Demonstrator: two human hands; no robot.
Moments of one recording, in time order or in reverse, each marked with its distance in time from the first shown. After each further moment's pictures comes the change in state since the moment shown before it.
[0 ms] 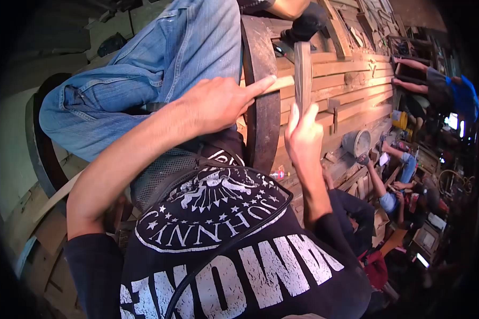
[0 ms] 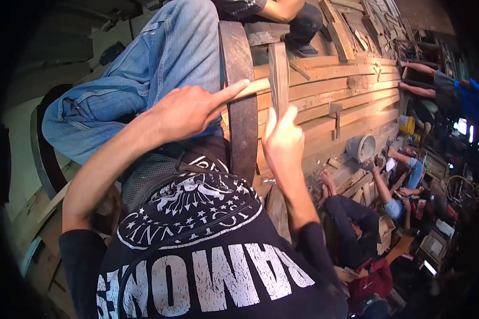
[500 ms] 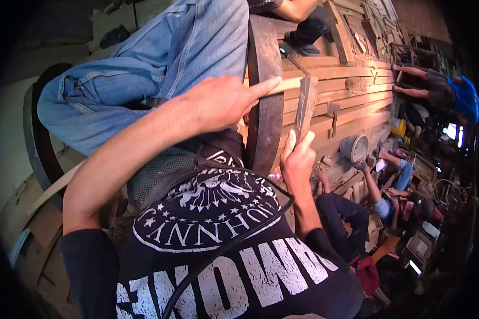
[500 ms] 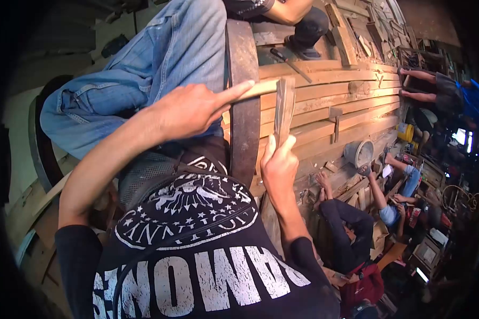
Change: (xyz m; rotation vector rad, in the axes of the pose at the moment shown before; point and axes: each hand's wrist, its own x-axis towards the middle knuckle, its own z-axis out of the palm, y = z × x) left_hand 0.002 -0.005 0.005 -0.050 0.004 -0.004; right_hand -0.038 0.018 0.025 0.151 0.069 0.020
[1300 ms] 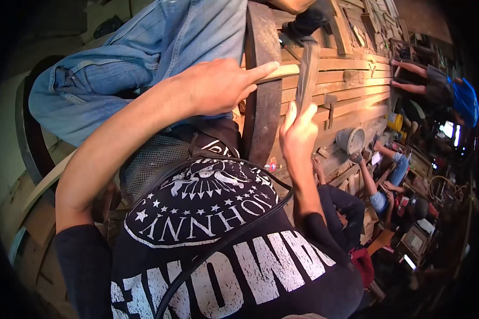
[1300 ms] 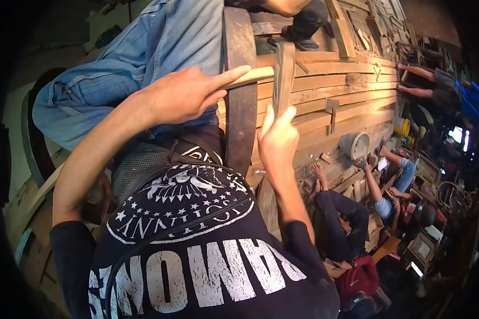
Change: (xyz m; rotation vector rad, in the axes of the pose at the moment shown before) left_hand 0.002 -0.009 0.010 -0.053 0.118 0.082; right_hand 0.027 -0.012 0.002 -0.095 0.001 0.028
